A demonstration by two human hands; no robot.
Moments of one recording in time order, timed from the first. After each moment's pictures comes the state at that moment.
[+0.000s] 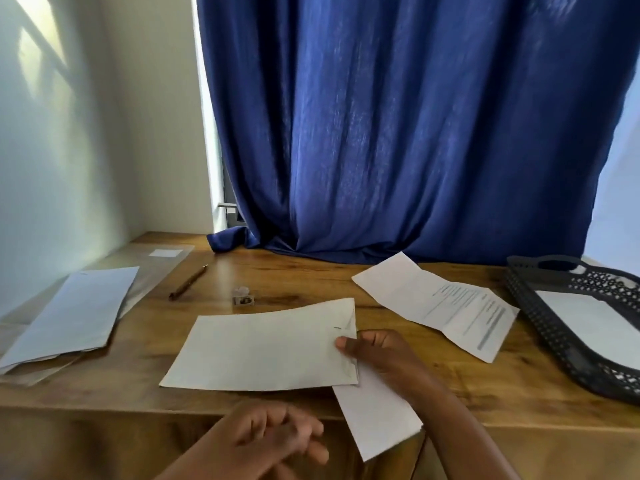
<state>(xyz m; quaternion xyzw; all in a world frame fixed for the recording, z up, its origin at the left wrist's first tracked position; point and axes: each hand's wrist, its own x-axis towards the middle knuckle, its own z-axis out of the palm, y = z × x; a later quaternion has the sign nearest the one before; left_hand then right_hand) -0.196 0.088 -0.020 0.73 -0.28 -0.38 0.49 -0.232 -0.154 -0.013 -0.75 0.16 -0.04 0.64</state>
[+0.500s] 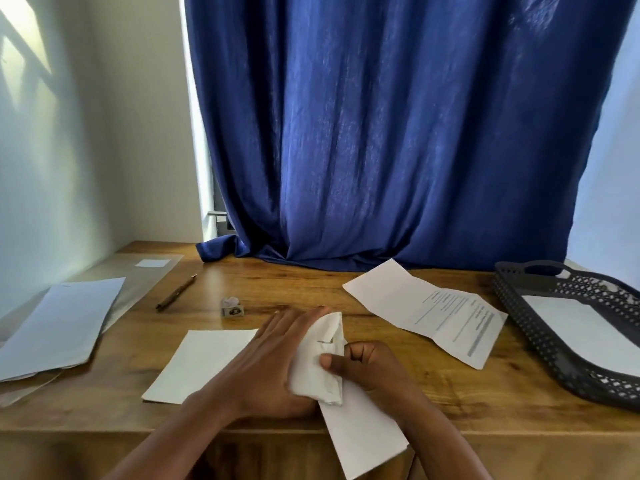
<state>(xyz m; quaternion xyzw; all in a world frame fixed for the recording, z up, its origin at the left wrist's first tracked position) -0.110 0.023 -0.029 0.80 -0.54 0.05 0.25 -0.235 -0.140 -0.010 -0.76 0.15 -0.07 0.63</state>
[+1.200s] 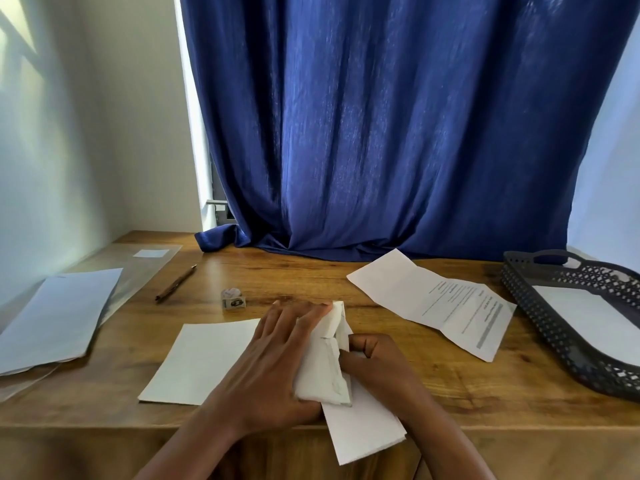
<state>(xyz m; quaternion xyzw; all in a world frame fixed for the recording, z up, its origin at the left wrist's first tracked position) -0.117 0.026 -0.045 0.79 -0.54 0.14 0.24 -0.224 -0.142 -0.026 -0.79 0.16 -0.10 0.59</state>
